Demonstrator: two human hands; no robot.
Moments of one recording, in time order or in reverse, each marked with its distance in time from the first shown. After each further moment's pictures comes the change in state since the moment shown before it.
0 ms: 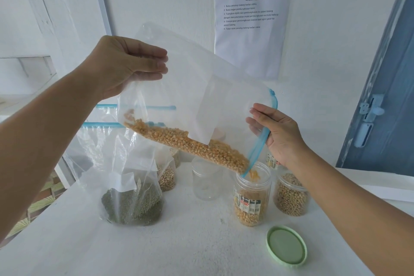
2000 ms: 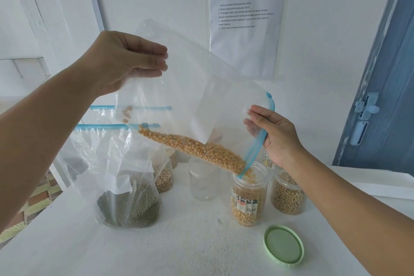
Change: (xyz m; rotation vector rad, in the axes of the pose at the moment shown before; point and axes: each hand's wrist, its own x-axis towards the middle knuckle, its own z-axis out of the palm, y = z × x) left_hand 0.005 0.008 0.009 0.031 -0.025 0.003; right_hand 0.001 0.004 -0.007 -0.013 0.024 0.001
